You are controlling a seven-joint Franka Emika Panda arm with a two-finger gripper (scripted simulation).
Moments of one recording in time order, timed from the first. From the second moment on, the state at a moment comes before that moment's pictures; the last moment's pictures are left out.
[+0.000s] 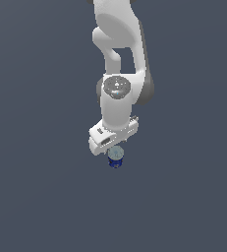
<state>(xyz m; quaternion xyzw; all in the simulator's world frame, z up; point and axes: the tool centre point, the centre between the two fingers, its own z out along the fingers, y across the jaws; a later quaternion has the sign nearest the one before) 0.035 0.007 0.139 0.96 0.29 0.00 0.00</state>
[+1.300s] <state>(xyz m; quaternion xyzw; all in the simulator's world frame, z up) 0.045 0.012 0.096 0.92 0.38 0.00 0.00</state>
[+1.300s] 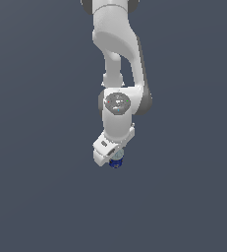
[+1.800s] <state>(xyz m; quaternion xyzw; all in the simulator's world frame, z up) 0.045 0.012 0.074 0.92 0.38 0.00 0.00</state>
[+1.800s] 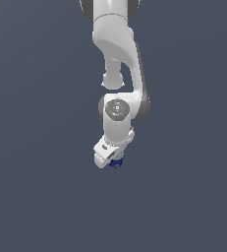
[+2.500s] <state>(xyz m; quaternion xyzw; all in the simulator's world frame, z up) 0.043 0.010 0.076 0.92 0.38 0.00 0.00</state>
